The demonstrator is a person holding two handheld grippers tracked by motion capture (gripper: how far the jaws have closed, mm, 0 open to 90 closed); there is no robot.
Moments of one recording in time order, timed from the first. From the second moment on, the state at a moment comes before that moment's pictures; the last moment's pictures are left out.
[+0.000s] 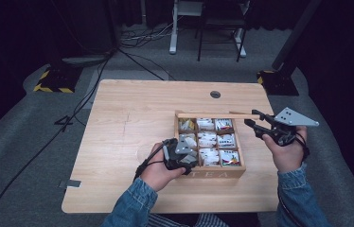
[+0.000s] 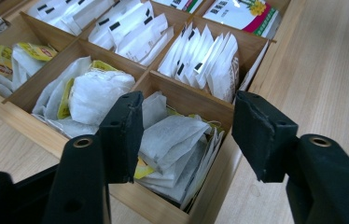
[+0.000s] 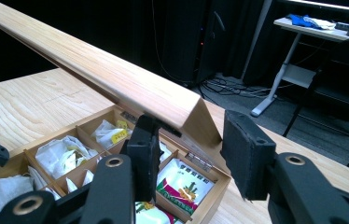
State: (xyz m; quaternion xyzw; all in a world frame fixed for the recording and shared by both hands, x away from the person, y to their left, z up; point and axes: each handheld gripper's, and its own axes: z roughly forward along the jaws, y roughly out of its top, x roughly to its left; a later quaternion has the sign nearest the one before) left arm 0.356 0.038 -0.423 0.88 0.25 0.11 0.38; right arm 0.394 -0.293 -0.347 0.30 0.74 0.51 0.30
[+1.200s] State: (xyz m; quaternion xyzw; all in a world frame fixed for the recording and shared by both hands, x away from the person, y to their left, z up) left arm 0.375 0.030 -0.436 0.90 0.25 0.10 0.34; right arm 0.390 -0.292 -0.352 0.30 0.75 0.50 0.30
